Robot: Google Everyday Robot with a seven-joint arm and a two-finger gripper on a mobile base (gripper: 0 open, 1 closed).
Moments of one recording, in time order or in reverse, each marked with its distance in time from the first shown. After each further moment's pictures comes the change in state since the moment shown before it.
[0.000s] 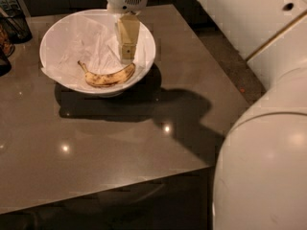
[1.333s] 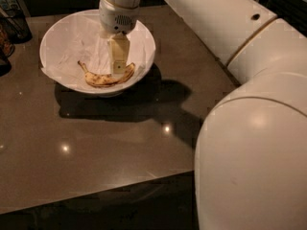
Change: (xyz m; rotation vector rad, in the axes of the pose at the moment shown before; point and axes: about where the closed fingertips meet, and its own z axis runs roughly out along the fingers) arm -0.013 0.005 0.058 -0.114 -0.060 -0.019
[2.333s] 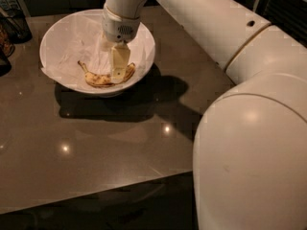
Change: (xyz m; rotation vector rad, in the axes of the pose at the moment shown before) arm 0.005 -0.001 0.026 -0.037 -0.046 -0.018
